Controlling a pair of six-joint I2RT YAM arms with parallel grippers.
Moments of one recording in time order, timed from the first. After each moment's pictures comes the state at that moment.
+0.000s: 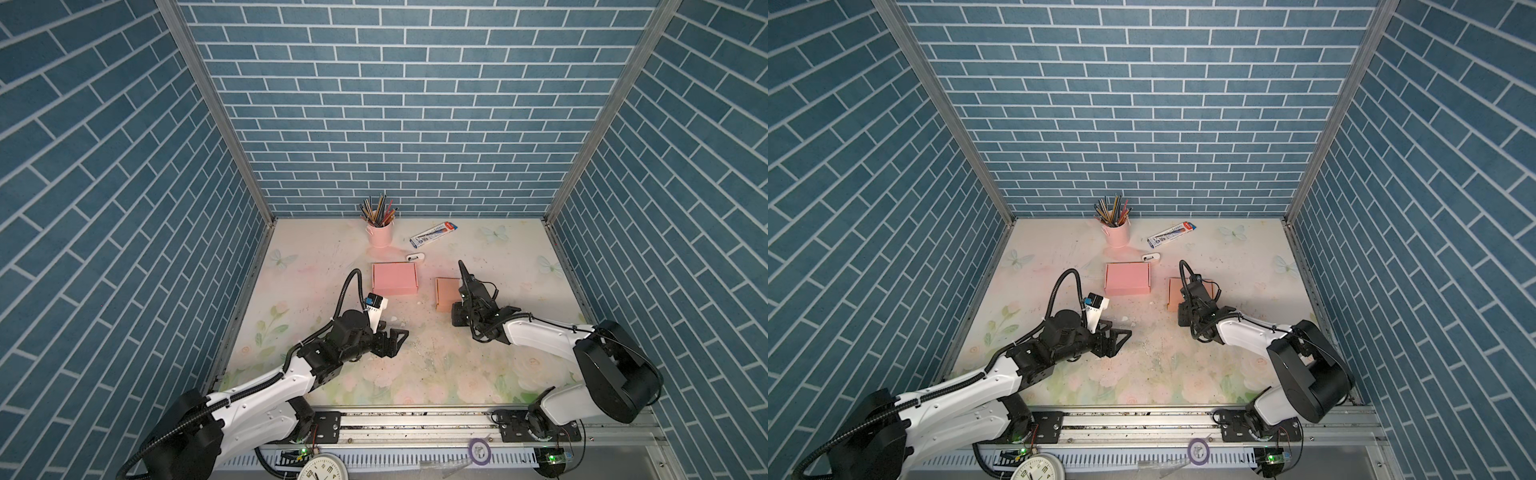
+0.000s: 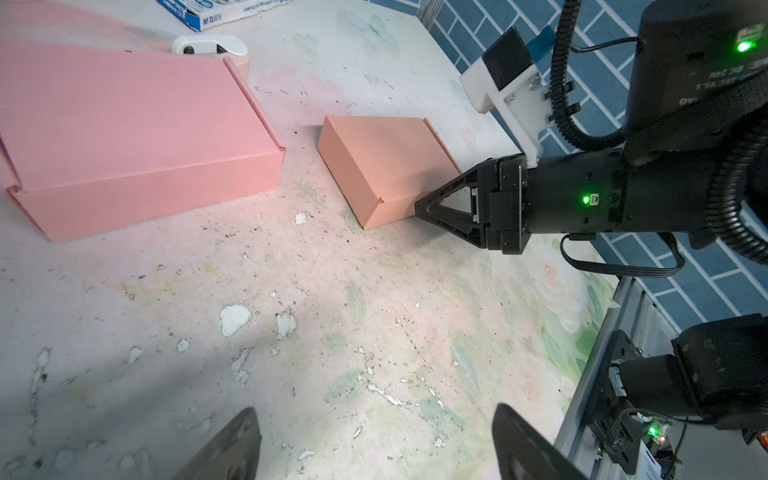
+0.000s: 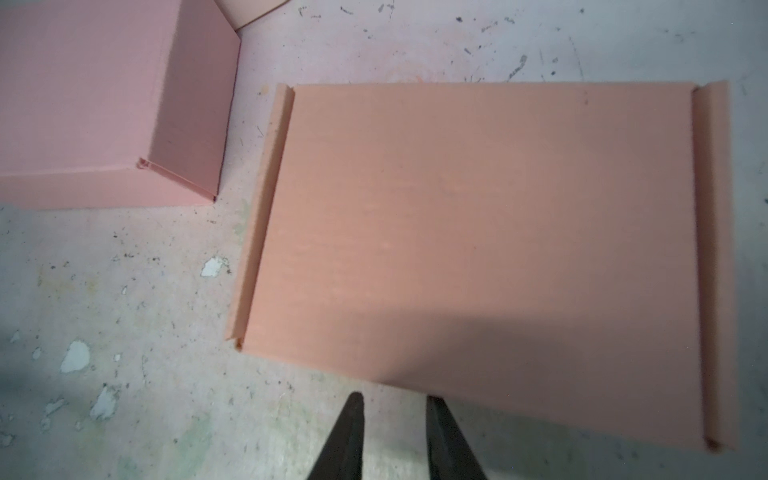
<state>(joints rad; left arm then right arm) -0.77 0.98 0.38 0.12 0.15 -0.48 0.65 1.49 0.67 -0.08 0.13 0.48</state>
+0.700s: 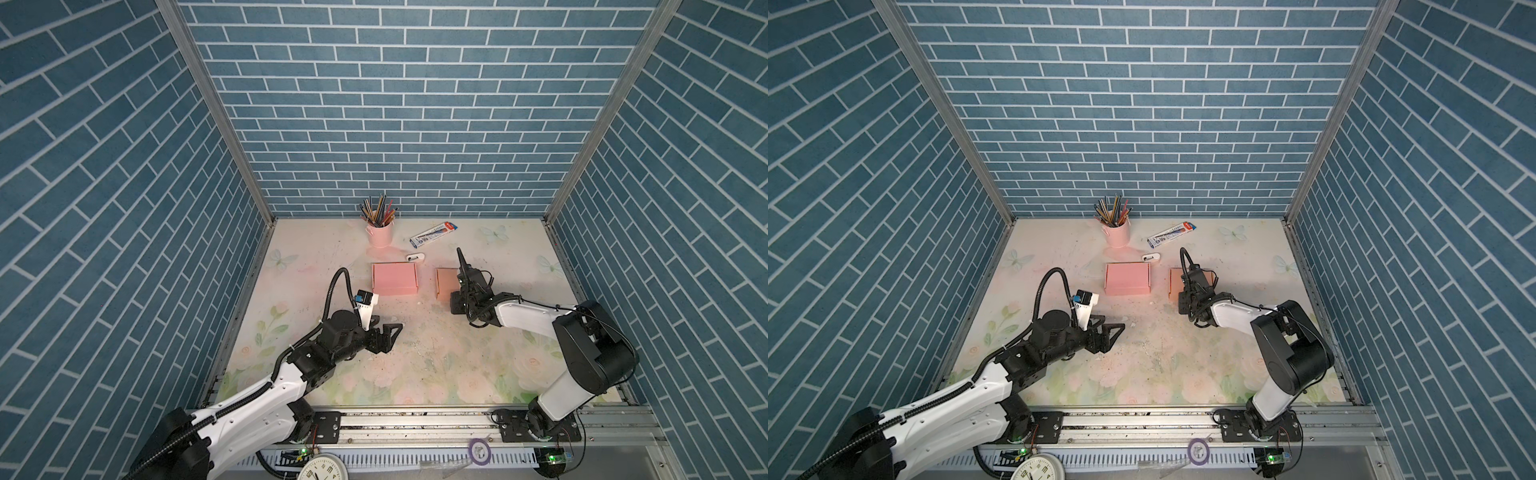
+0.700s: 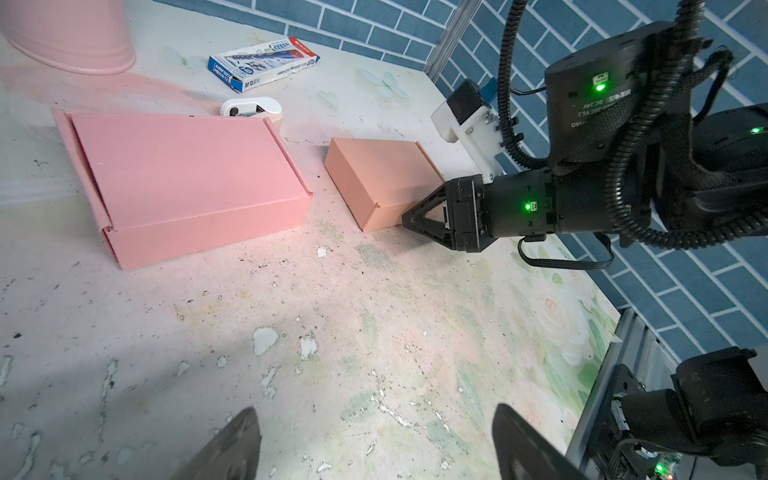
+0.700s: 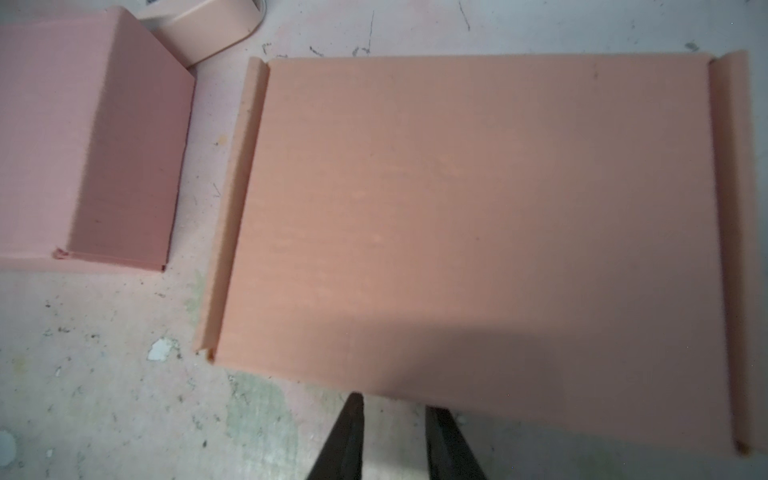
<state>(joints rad) -0.73 0.89 0.36 0.10 0.13 -0.48 0.57 1.64 0.80 -0.08 0.10 0.40</state>
